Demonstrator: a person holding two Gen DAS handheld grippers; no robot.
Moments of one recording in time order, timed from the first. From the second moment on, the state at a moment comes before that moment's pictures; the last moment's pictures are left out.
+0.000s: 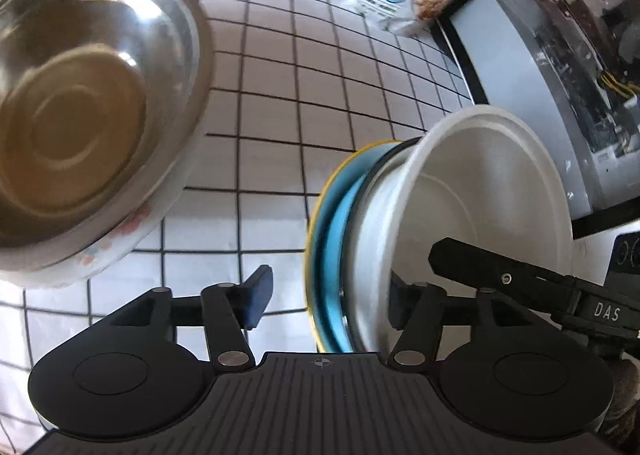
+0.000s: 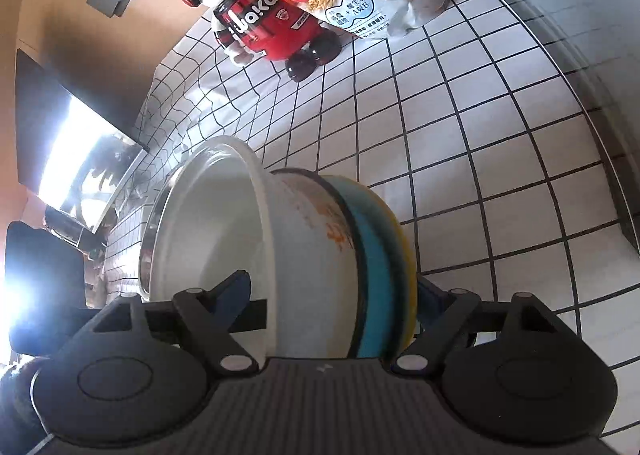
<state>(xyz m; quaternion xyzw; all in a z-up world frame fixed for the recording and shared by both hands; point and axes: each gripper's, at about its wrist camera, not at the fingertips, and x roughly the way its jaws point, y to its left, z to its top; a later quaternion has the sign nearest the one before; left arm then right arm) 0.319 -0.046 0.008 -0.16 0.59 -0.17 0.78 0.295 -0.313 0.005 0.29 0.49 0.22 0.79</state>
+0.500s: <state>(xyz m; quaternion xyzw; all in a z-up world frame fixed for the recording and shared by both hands) 0.323 -0.060 0.003 -0.18 0.60 -0.19 0.76 0.293 -0.315 0.005 0.29 0.49 0.21 0.80</state>
